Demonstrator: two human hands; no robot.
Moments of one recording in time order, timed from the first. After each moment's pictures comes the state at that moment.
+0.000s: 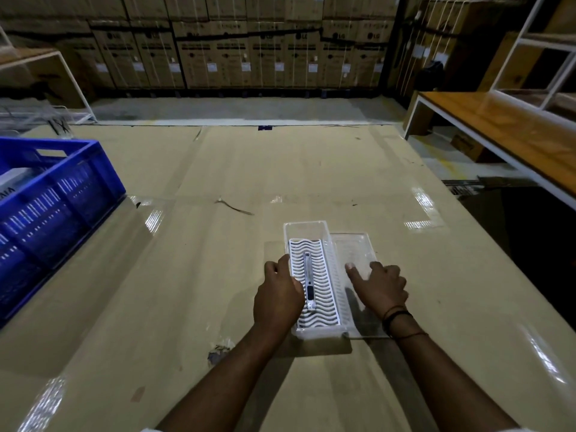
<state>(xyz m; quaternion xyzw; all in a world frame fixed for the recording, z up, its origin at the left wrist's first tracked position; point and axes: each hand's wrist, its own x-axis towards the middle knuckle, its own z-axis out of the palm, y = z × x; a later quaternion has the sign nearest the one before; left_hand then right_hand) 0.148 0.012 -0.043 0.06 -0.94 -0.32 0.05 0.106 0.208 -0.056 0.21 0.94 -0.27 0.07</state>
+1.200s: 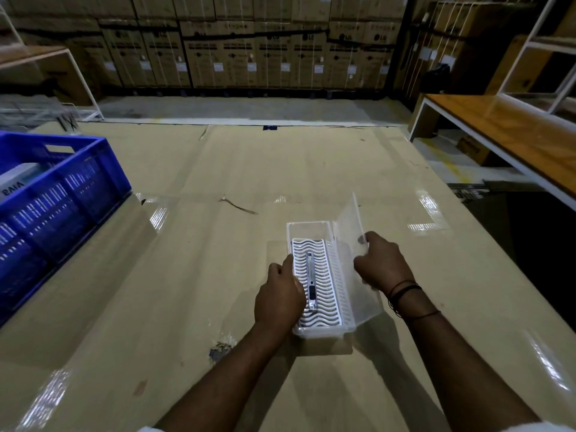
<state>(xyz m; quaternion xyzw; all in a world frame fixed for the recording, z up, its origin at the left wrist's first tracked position) 0.148 0.012 -0.048 0.06 -0.95 -0.31 0.05 0.099 0.198 0.015 0.10 0.94 -0.34 0.03</state>
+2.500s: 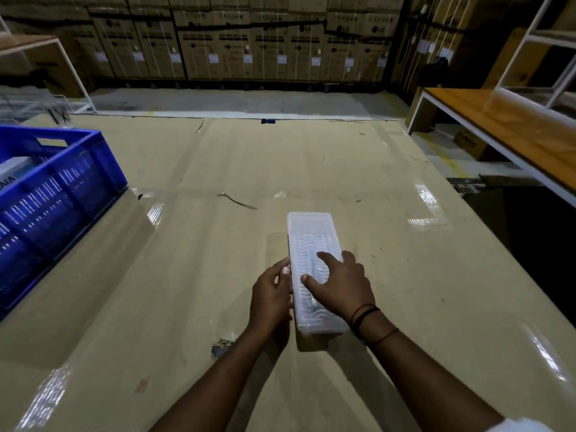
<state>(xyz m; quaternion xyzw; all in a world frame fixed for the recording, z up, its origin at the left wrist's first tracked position) 0.151 -0.011 -0.070 0.11 -0.75 -0.65 0.04 0.130 0.134 -0.033 0.03 0.97 -0.22 0.04</state>
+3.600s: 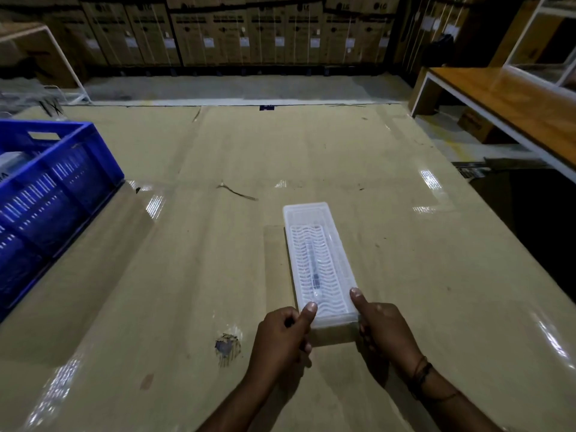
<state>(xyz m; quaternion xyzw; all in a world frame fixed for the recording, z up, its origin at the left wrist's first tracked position) 0.223 -0.003 -0.060 0.16 -0.74 -0.64 -0.11 0.196 0.190 -0.063 0.17 0.81 -0.55 0.10</state>
